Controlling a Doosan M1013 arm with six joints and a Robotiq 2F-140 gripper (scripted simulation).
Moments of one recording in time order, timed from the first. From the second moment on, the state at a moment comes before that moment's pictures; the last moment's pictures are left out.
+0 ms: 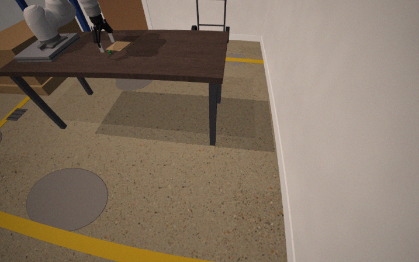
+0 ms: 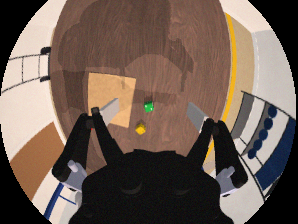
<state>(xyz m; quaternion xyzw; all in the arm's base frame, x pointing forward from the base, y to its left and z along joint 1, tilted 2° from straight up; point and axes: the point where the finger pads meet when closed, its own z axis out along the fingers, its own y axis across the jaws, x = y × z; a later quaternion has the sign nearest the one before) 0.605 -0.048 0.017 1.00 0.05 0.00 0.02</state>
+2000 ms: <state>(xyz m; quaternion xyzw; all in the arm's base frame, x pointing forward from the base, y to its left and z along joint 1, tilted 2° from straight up) 0.541 -0.035 0.017 1.00 0.05 0.00 0.02</state>
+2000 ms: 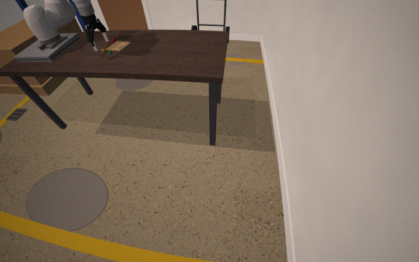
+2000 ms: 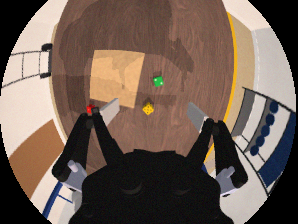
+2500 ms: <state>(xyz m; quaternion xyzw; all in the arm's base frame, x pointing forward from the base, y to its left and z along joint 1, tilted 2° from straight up) 0.531 0.023 0.014 1.00 0.05 0.00 0.02</state>
